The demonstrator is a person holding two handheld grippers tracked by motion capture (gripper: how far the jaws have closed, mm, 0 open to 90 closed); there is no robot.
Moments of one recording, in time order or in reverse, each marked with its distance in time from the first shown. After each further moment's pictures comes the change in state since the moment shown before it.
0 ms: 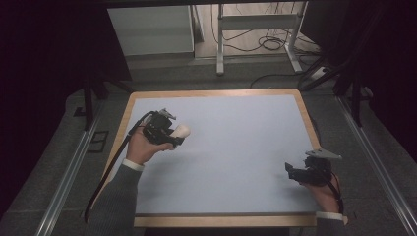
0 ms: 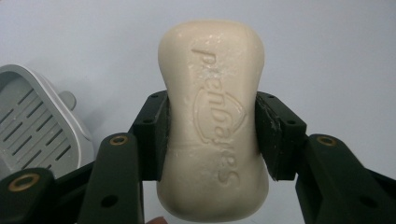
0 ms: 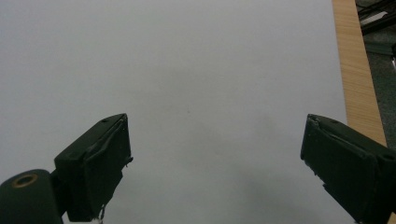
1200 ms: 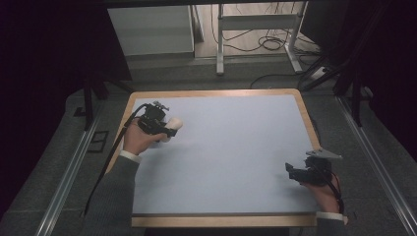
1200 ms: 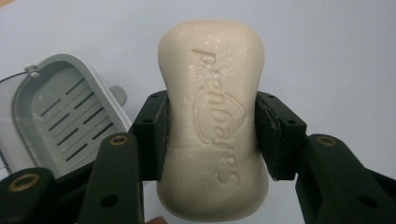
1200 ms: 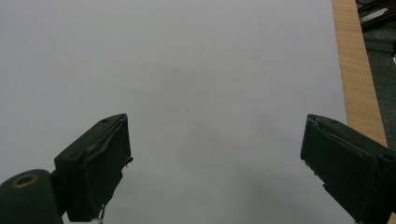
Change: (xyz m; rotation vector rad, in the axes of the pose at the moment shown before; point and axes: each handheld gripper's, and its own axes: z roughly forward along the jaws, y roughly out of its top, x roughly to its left) left arm 0.038 0.006 0.007 0.024 0.047 -0.089; right arm -0.001 -0.001 0.000 0.003 0.000 0.009
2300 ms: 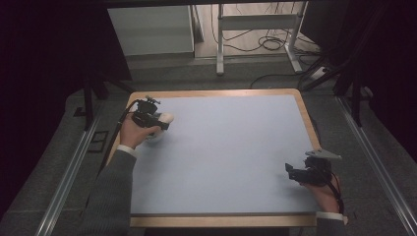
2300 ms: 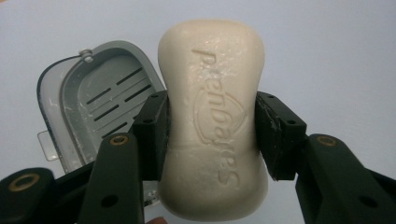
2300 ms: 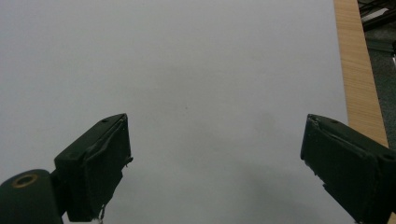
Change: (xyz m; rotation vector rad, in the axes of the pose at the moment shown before) left arm 0.041 -0.001 0.014 0.007 0.045 -0.122; right arm 0.000 -0.001 0.001 0.008 0.001 -0.009
